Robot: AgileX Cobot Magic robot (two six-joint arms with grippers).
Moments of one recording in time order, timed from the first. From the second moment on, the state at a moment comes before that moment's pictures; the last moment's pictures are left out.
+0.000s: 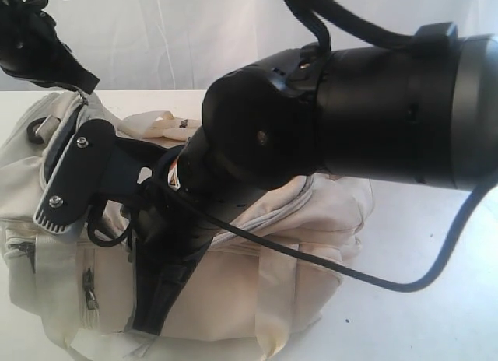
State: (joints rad) left arm -0.11 1.56 -1.38 -0.05 0.74 0.37; right arm 0.87 1.64 -1.25 0.17 0.68 -0.60
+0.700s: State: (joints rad) left arm -0.11 1.81 -1.55 0.03 0.68 0.37; right arm 0.87 1.64 -1.25 0.17 0.69 -0.60
